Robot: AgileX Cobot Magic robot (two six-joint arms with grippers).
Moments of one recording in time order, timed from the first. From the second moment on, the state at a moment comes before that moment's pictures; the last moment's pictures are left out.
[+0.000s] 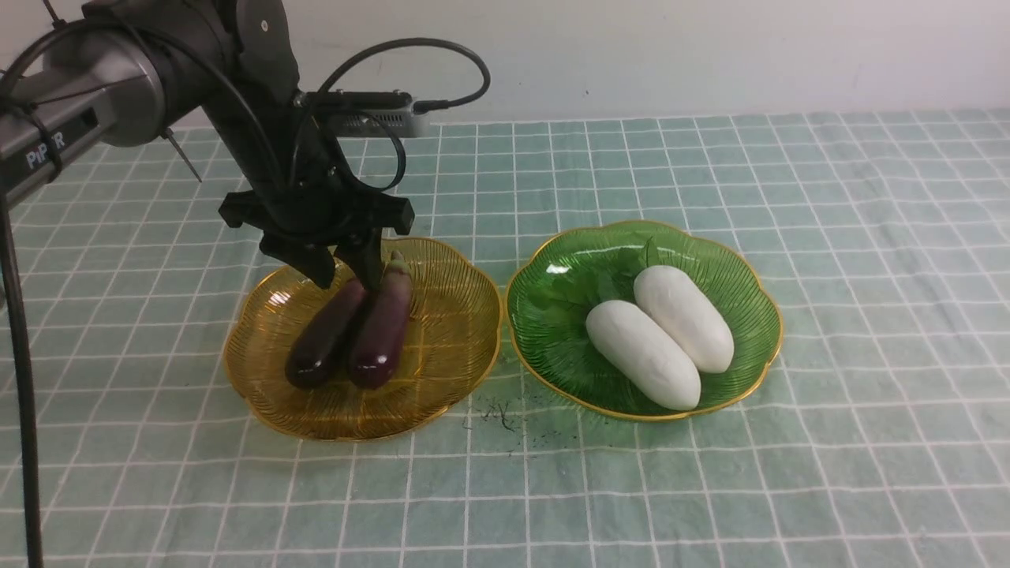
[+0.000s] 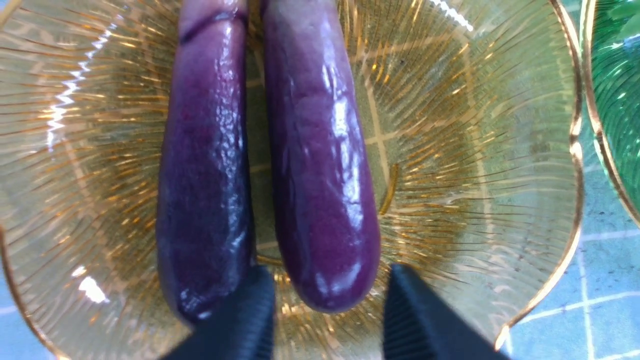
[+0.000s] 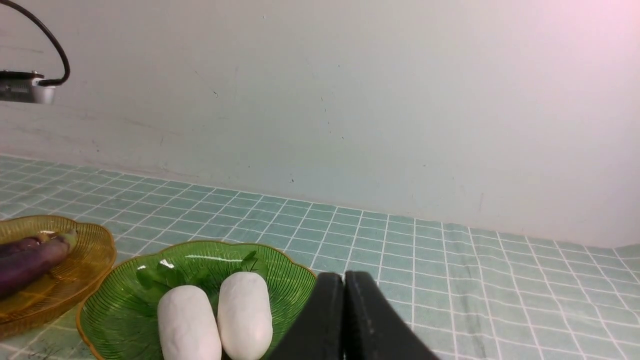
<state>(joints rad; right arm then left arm) 0.17 -0.01 -0.28 -0.02 0.43 -0.07 -0.22 2.02 -1.81 -0.10 1.23 -0.01</state>
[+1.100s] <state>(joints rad) 0.11 -0.01 0.02 -0.02 0.40 -0.07 -0.22 1.92 -1.81 -0.04 1.23 0.00</state>
